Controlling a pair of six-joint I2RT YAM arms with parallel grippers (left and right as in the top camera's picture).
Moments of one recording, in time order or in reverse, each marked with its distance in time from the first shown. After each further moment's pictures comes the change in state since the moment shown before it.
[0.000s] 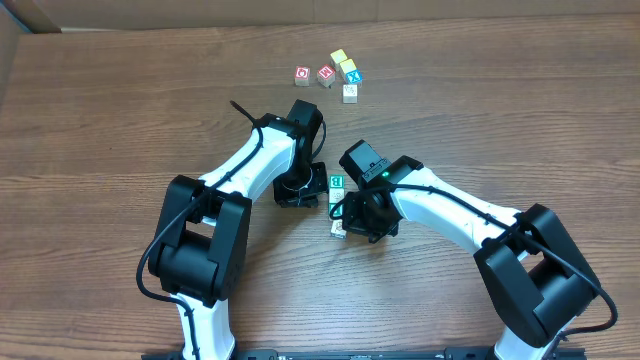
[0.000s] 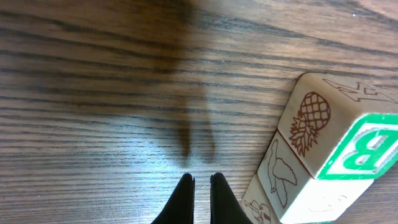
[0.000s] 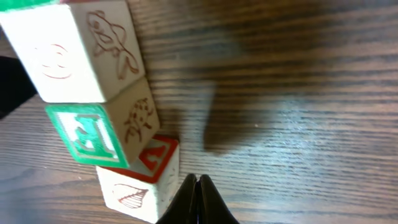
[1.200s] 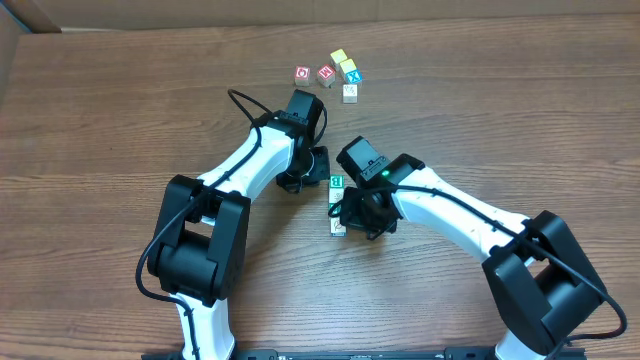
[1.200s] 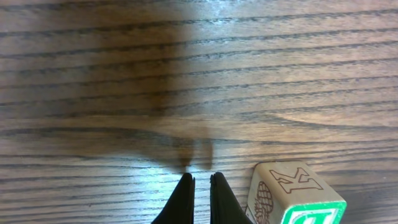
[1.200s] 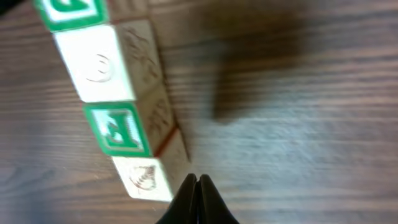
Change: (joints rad) left arm 0.008 0.000 0.000 0.196 -0.069 0.053; right arm 0.014 -0.032 0.021 -0.016 0.048 0.042
